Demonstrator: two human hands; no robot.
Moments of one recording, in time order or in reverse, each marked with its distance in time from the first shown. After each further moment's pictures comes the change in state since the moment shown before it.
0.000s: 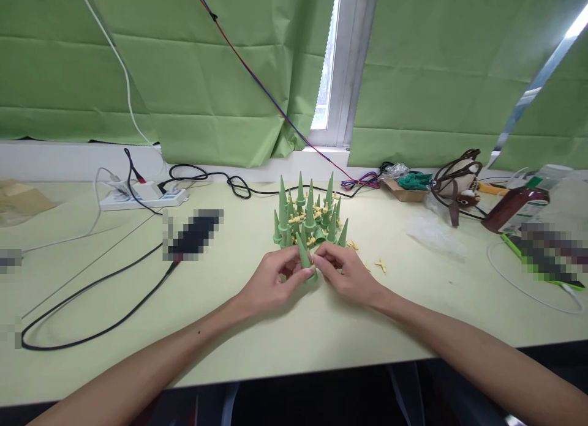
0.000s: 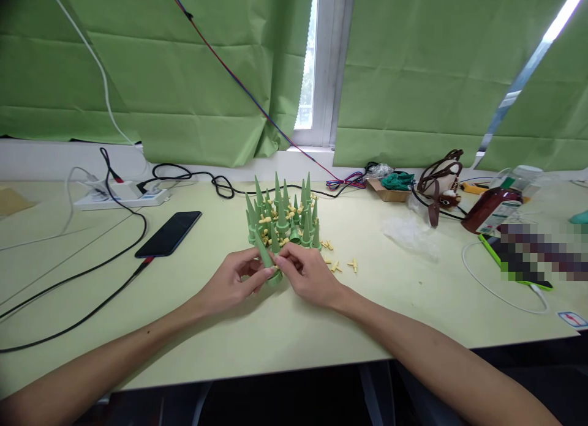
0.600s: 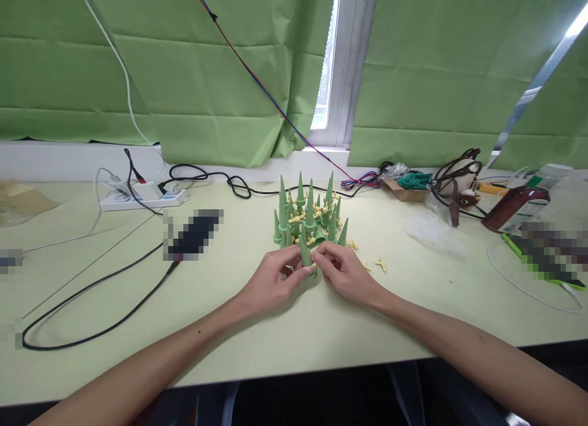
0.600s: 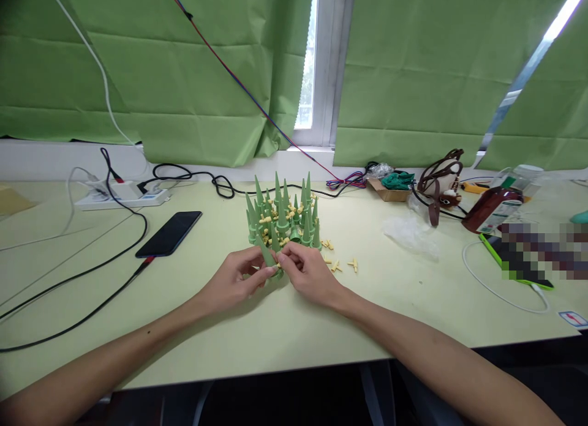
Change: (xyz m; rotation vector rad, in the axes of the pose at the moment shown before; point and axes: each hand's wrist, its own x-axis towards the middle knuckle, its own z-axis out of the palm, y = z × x) left_hand 0.002 -0.003 0.000 0.109 0.027 0.006; right_hand 0.001 -0.001 0.003 0.061 0.022 0.107
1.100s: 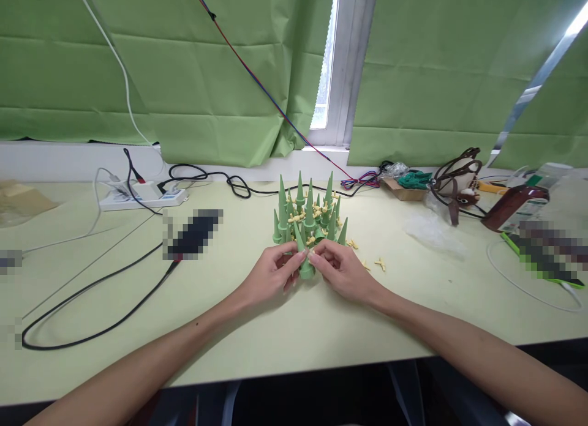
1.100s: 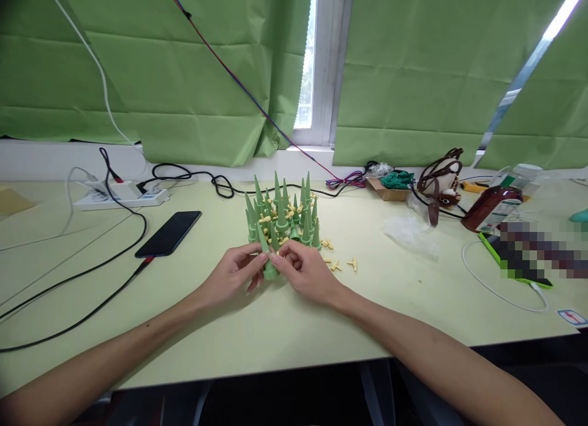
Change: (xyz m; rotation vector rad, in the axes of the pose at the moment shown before) left_hand 0.003 0.002 -0.003 -0.315 -0.051 -0.183; right_hand -0.001 0.001 0.000 0.033 -0.026 0.006
